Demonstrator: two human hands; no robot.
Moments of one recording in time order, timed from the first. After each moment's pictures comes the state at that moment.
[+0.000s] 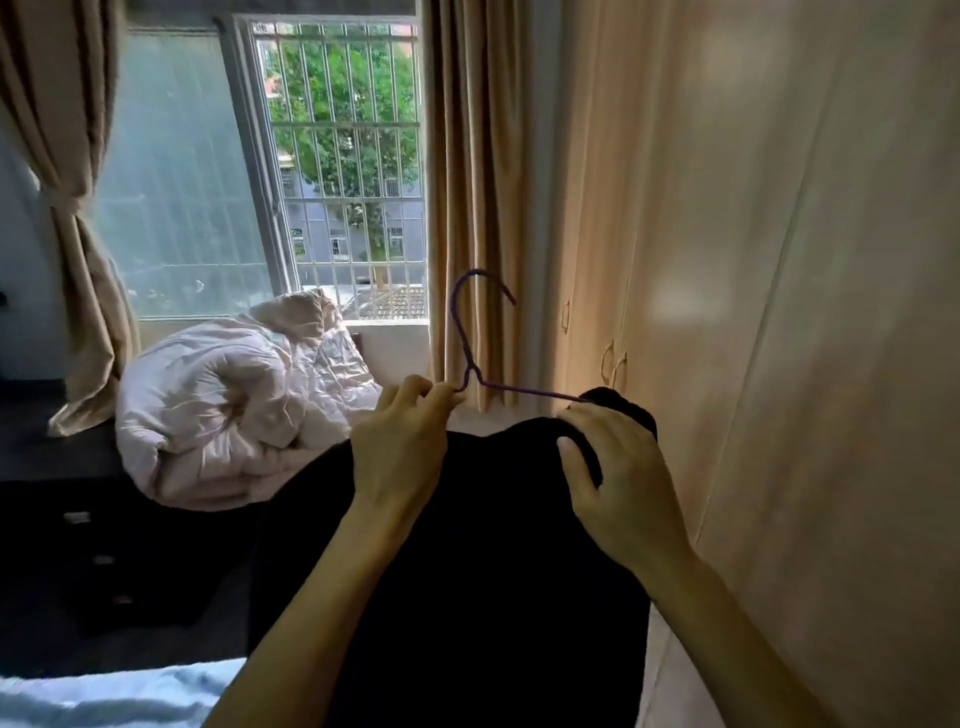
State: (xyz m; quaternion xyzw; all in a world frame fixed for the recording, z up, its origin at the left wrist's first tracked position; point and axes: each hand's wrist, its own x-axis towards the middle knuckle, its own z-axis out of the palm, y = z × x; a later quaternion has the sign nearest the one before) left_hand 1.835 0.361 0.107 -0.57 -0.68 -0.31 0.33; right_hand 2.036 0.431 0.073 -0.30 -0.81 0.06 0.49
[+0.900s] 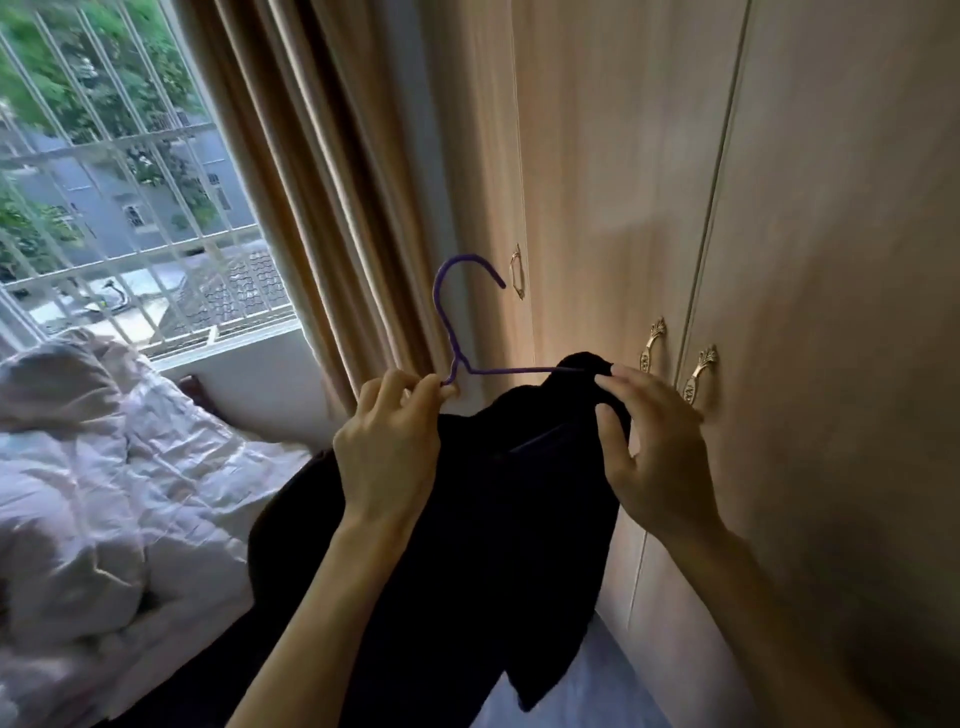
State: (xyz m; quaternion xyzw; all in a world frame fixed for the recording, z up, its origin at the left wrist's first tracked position) left_hand 1.621 0.816 0.048 -0.68 -0.60 -0.33 0.27; right_hand 1.848 0.835 -0.005 -0.50 -0.69 0.01 0.52
